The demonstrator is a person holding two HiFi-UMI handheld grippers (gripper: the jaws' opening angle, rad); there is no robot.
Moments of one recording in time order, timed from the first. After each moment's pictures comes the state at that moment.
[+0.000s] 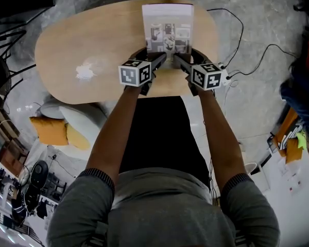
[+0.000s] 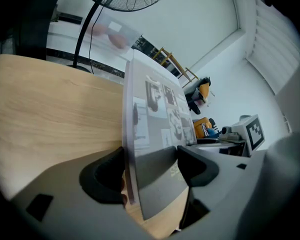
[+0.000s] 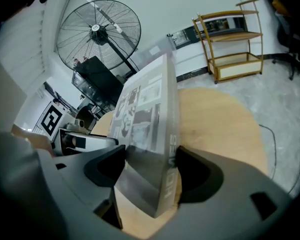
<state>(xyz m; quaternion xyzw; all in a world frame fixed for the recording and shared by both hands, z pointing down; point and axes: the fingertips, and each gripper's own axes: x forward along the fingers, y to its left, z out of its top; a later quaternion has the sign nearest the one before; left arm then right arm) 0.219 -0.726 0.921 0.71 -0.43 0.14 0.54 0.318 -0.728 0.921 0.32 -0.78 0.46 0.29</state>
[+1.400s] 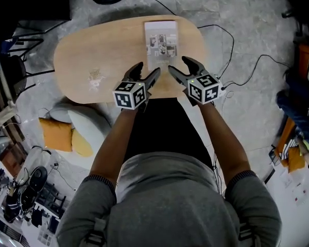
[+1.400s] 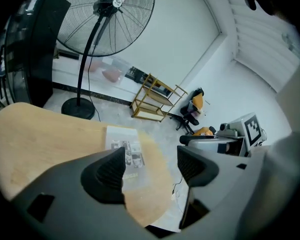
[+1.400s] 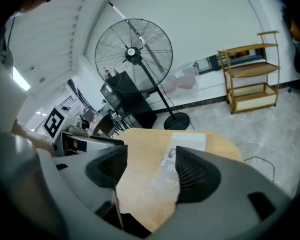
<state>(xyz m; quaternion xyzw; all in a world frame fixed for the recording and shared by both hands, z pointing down) 0.212 -0.705 0.741 0.74 -0.49 0.10 0.45 0.307 -0.720 0.750 0.27 -0.86 0.37 0.24</state>
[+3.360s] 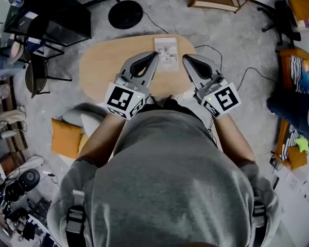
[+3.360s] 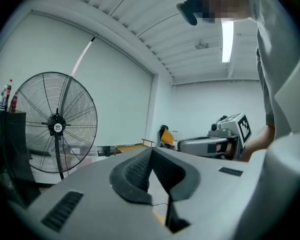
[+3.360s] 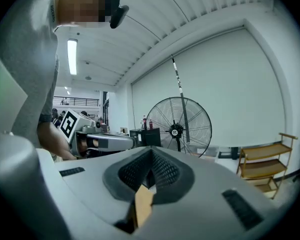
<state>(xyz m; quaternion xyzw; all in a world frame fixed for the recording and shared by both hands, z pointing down) 0.197 -0.649 0.302 0.89 -0.45 -0.02 0.08 0.277 -0.644 0.328 0.27 -0.96 0.06 0.06</state>
